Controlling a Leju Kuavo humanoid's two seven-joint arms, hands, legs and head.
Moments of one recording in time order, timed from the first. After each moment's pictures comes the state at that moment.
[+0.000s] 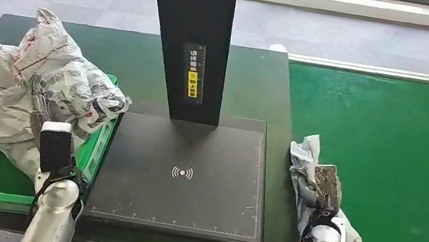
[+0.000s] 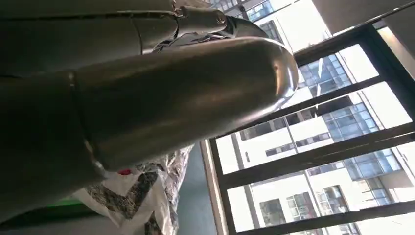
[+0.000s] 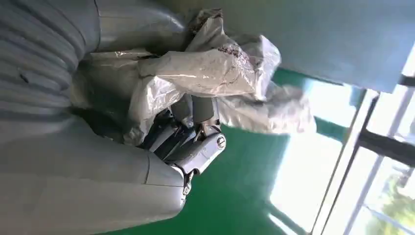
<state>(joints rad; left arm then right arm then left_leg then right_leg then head) -0.18 -0.21 0.13 -1.36 -0.35 0.42 -0.58 -0.43 0.12 -0.43 -0.70 0.65 -0.10 -0.60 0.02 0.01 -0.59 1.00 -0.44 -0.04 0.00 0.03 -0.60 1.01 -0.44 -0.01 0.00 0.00</state>
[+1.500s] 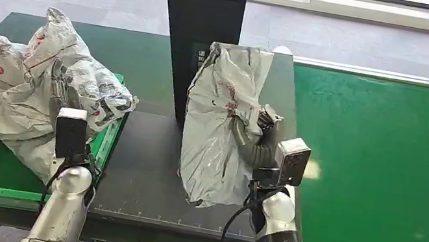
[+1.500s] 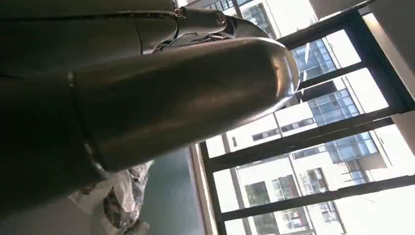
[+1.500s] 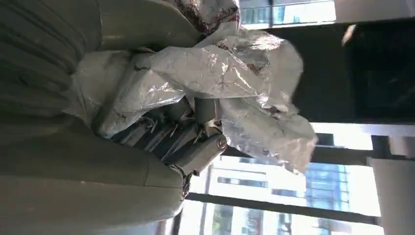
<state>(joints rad) -0.30 -0.23 0.09 -1.27 -0.35 0.36 -0.58 -0.38 0.28 0.16 -1.03 0.14 0.05 -0.70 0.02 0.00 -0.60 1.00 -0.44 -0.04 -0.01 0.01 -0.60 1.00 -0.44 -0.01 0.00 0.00</state>
